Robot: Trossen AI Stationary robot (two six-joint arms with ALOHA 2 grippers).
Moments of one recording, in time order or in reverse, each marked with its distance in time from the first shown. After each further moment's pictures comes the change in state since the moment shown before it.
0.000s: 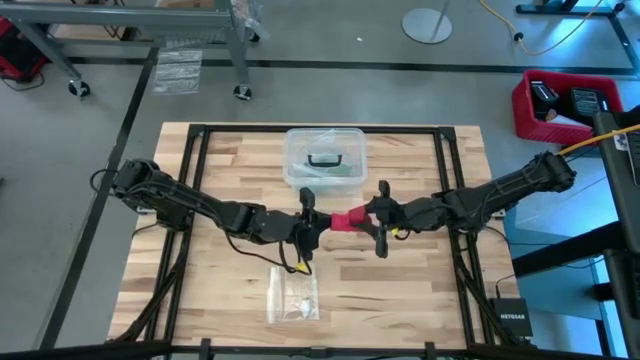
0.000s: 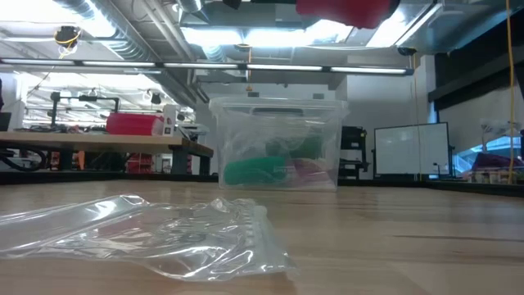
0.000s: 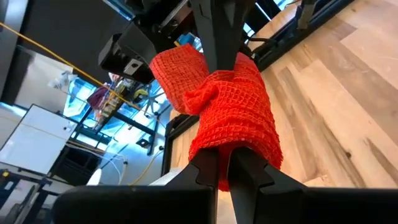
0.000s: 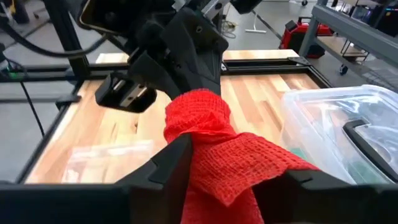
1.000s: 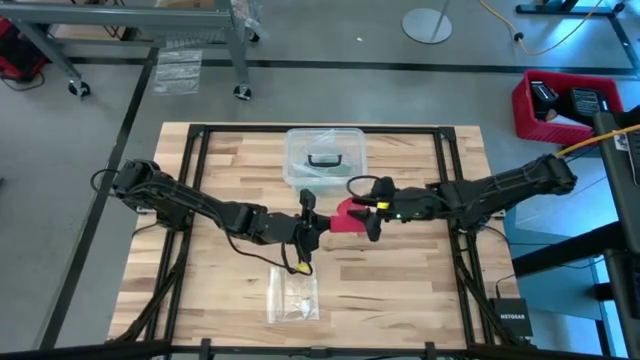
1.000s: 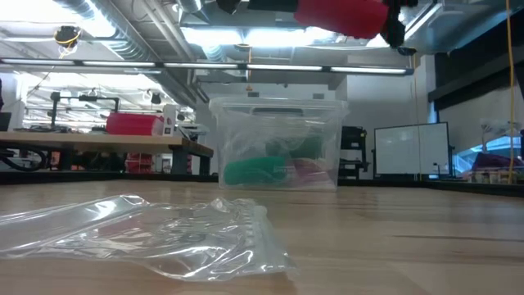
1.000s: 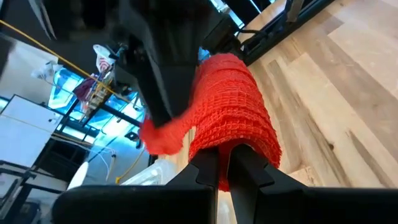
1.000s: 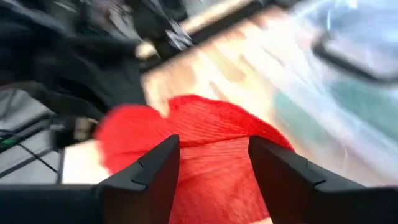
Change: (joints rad) left arm -0.011 0.010 0.001 -0.053 0.016 -0.063; right arm -0.116 0.014 0.042 -0.173 -0.032 0.464
